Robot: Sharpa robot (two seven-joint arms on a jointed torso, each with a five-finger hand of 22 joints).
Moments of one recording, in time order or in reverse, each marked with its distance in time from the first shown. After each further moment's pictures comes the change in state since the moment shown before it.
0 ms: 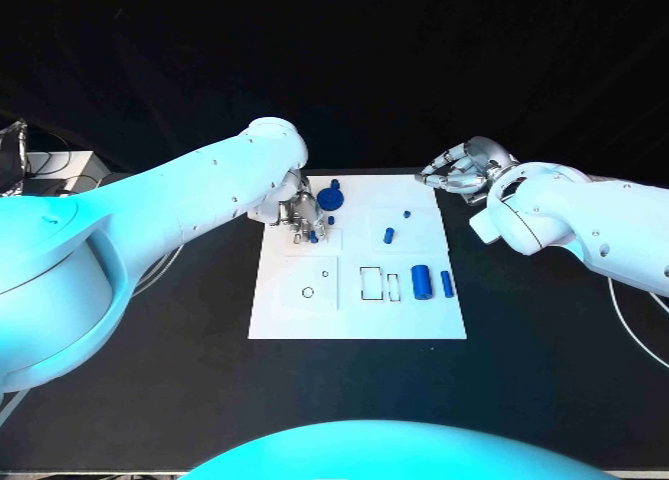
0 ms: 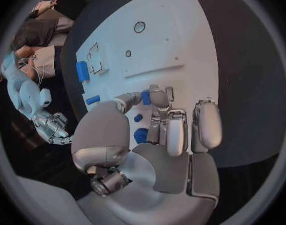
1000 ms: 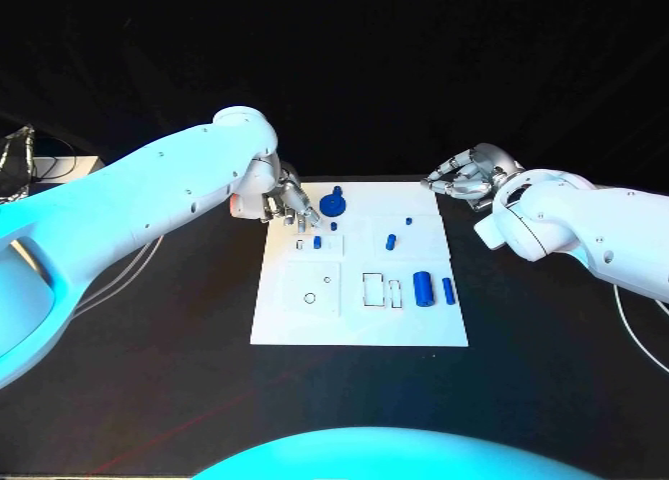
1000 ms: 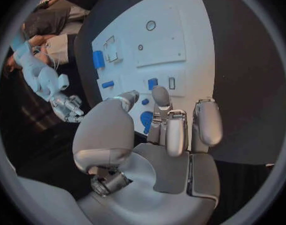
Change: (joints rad) left arm -0.005 -0.164 0.117 0.184 0.082 -0.084 -0.017; left_hand 0.098 0.019 -0.121 0.083 -0.228 -0.028 0.020 -0.050 0.009 -0.037 0.021 -0.044 -0.063 0.005 0.005 -0.013 0.000 0.000 -0.016 0.004 -0.023 -0.034; right arm -0.002 -0.007 0.000 -0.013 -0.001 -0.001 0.004; right_hand 0.000 0.000 0.000 0.000 0.000 0.000 0.000 0.000 0.003 0.000 0.000 0.000 0.000 0.000 0.000 0.000 0.000 0.000 0.000 0.000 0.000 0.001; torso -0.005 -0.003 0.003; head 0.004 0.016
